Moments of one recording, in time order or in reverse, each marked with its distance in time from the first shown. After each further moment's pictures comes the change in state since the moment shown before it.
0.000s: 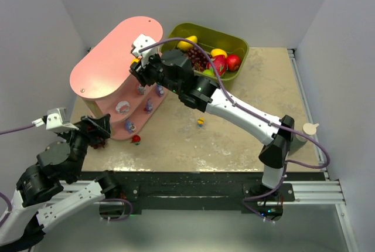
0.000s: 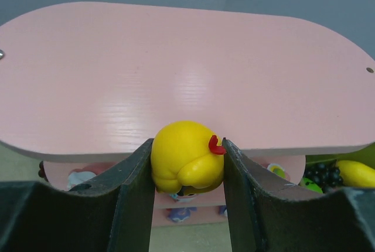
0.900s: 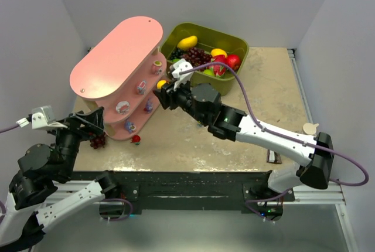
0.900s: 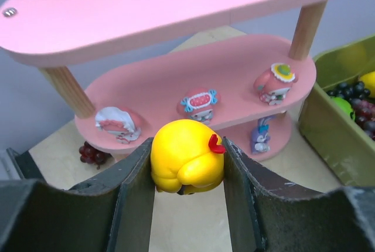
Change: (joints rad) left arm 0.000 0.009 0.068 0.135 0.022 0.097; right arm 0.070 -0.397 -0.652 0.286 0.203 0.268
